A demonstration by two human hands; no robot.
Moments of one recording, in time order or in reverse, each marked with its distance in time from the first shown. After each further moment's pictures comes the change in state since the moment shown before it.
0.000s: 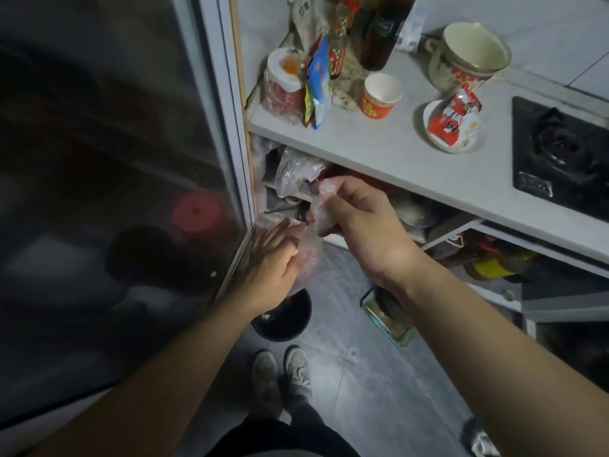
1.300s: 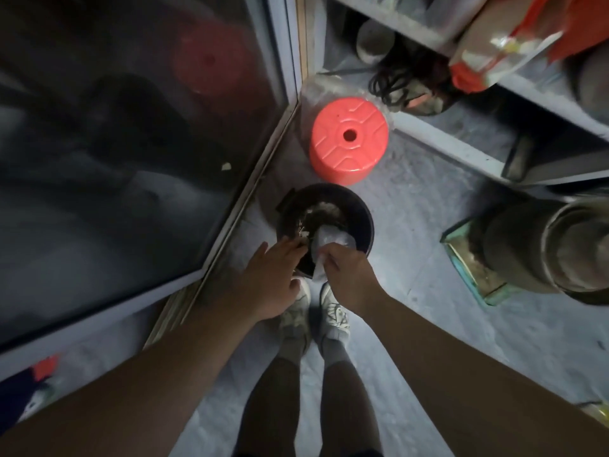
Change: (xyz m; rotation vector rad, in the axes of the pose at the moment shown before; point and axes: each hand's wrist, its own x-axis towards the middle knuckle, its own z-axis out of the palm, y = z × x) left_hand -0.144 -0.244 0.257 0.235 -0.720 -0.508; right_hand 0.056 0.530 0.059 -0.629 -0.351 0.281
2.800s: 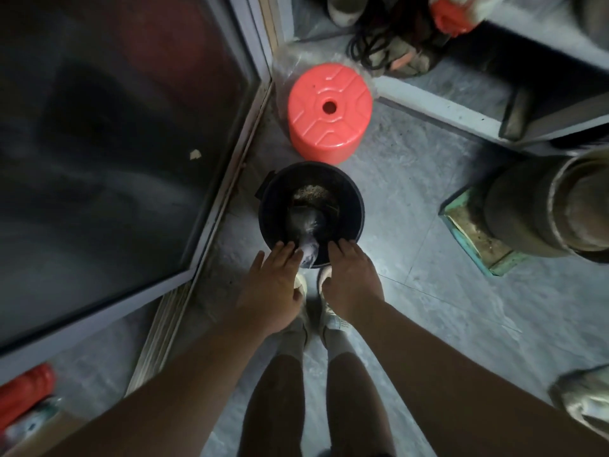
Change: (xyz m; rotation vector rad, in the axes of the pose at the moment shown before) left_hand 0.005 0.017 0.067 0.101 -0.003 -0.015; right_hand -0.019 0.055 0.031 -0.499 -0.108 0.150
